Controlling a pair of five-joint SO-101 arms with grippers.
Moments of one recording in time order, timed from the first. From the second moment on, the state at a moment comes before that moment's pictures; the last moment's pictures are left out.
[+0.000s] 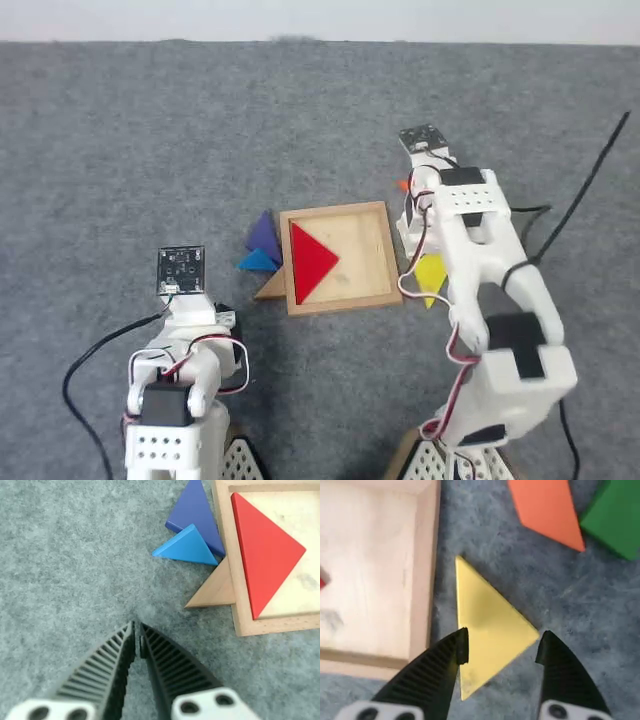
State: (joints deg) left arm -4.2 -103.1 97.1 72.2 11.0; right arm -9.8 13.3 14.5 66.5 9.2
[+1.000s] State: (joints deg) left arm -4.2 -103.1 97.1 72.2 11.0; right arm -20.7 6.9 30.1 67.2 10.9
